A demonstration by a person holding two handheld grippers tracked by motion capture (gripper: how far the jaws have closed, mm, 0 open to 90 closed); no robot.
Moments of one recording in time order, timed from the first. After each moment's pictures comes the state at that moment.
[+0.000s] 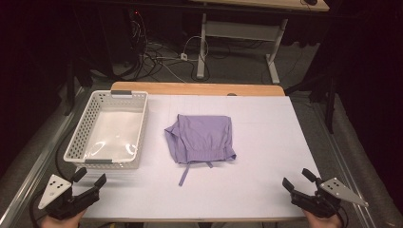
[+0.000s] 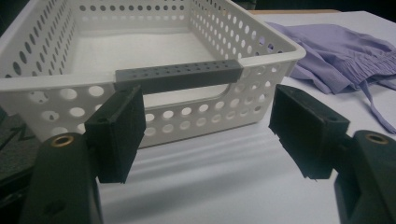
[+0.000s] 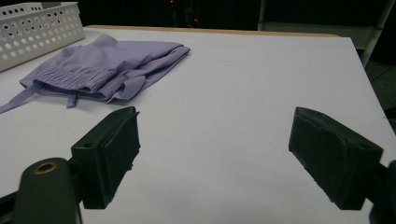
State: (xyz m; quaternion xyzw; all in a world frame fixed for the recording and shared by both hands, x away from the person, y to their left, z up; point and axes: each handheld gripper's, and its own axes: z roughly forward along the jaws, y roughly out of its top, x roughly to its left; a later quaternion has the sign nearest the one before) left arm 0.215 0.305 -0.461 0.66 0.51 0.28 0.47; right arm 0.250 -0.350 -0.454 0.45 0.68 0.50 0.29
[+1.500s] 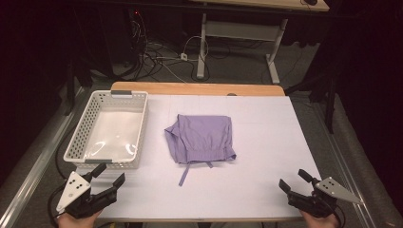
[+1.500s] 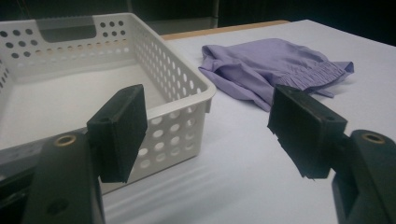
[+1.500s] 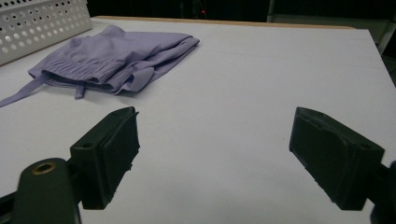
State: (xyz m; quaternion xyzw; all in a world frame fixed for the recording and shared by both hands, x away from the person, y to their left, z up) left arm 0.217 0.257 -0.440 0.70 0.43 0.29 0.50; right arm 0.252 -0.344 -0.457 0.45 0.69 0.49 0.28
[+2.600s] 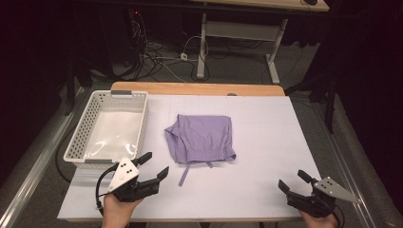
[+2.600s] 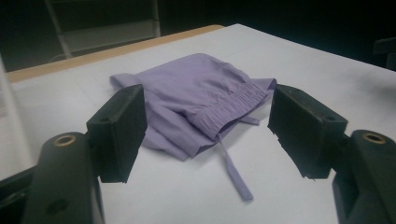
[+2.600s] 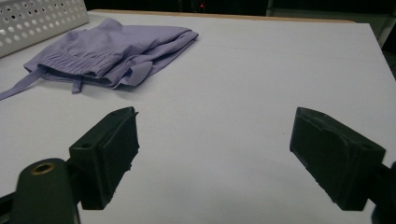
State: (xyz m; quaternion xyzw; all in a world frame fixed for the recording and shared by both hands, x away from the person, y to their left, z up) left arm 0.259 0.163 -0.419 0.74 0.35 0.22 0.53; right arm 0.252 -0.343 -0.458 0.45 0.70 0.48 0.28
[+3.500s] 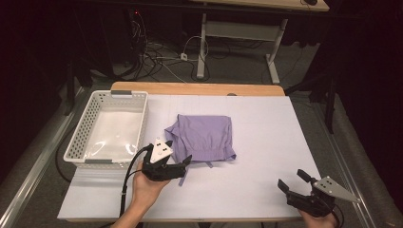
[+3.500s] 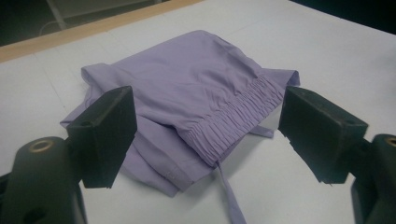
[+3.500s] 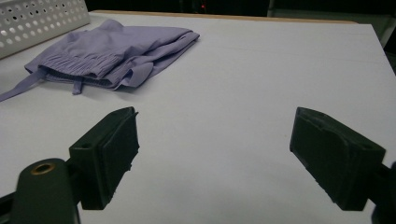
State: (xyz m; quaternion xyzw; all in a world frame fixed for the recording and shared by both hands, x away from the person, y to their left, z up) left arm 0.316 0.105 -0.418 0.78 0.38 0.20 0.45; right arm 0.254 -0.342 -0.458 0.45 0.70 0.48 0.28
